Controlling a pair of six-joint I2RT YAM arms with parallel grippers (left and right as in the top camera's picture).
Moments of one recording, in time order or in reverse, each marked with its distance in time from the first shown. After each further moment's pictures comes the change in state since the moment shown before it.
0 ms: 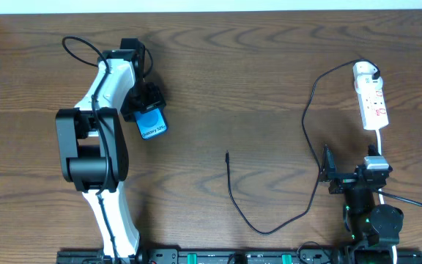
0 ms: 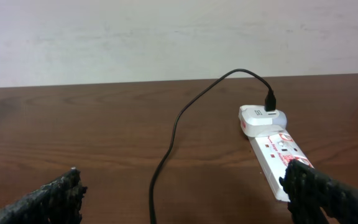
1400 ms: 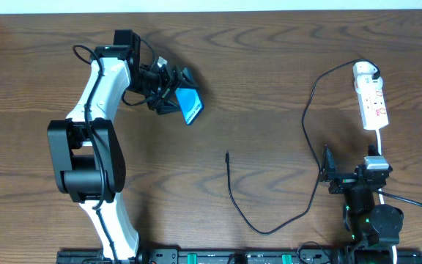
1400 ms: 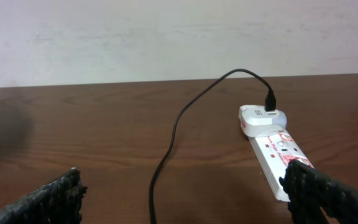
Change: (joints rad) left arm 0.000 -0.089 0.000 0.006 0.819 -0.093; right arm 0.000 0.000 0.000 0.000 0.000 0.000
